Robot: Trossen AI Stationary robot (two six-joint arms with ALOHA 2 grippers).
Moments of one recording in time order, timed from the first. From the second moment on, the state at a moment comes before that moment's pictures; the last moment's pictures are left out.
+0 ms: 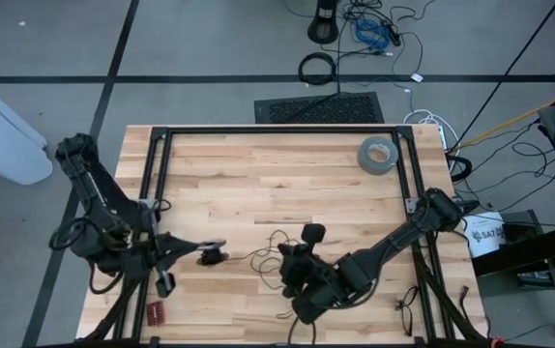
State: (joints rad) left arm -1.05 1.03 0.76 0.67 -1.10 0.88; right arm 0.57 1.96 1.81 -0.89 1.01 0.41
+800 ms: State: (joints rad) left arm -1.06 1.02 0.76 0.67 -1.09 0.90; right arm 0.41 1.96 1.60 -0.84 1.02 0.48
